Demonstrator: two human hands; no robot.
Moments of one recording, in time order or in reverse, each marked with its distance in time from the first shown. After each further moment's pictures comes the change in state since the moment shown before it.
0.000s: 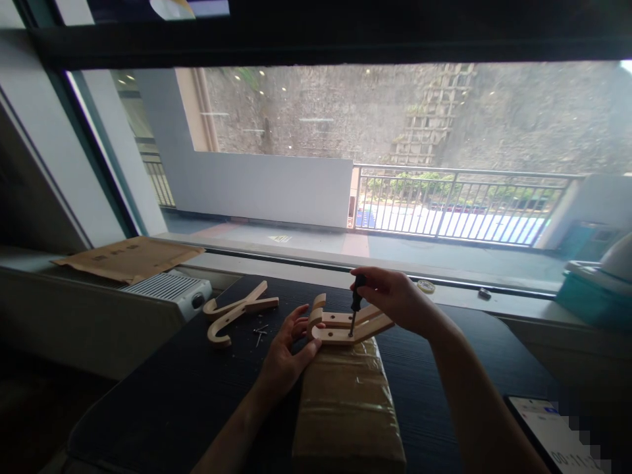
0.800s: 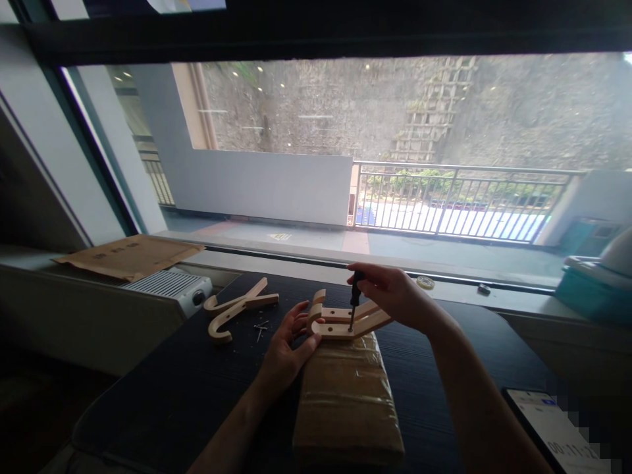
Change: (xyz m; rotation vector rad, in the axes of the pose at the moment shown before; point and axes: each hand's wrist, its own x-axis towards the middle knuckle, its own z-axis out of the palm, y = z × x) left_hand -0.001 0.005 0.003 -0.003 0.017 -0.019; right_hand -0.001 -0.003 0.001 -0.051 0.012 -0.036
